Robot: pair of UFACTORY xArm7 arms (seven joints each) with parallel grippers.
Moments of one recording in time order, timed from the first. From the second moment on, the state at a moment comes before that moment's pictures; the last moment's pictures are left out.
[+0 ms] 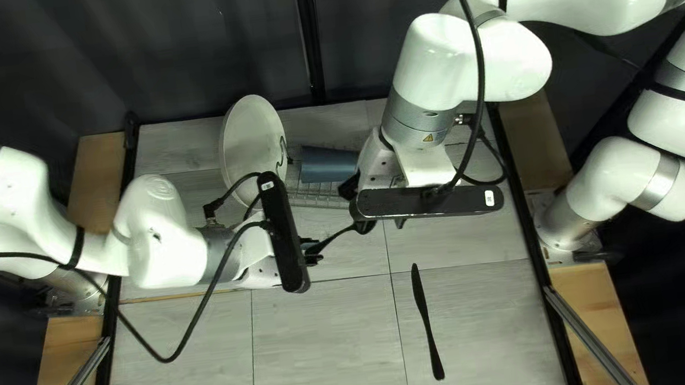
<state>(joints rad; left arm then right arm) 0.24 -0.20 -0.38 0.71 0.79 0.37 -1.06 0.96 -0.53 -0.73 1.04 -0.14 1.14 -1.37</state>
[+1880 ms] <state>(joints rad) -0.06 -0.66 -0.32 0.58 0.33 1.02 -0.90 0.30 -0.84 -0.24 0.85 -0.22 1.66 -0.04</state>
